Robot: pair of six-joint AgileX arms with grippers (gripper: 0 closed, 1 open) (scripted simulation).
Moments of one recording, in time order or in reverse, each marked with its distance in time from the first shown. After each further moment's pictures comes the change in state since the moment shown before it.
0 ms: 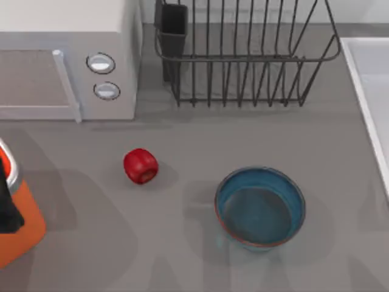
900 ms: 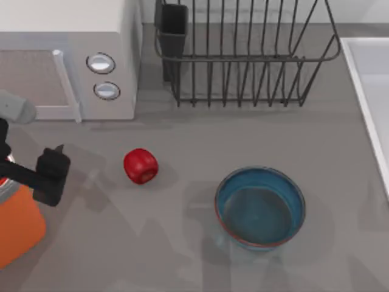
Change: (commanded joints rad) left arm -0.262 0.795 0.589 -0.382 -0.042 0.227; right arm 0.000 0.000 0.000 0.000 0.000 0.000
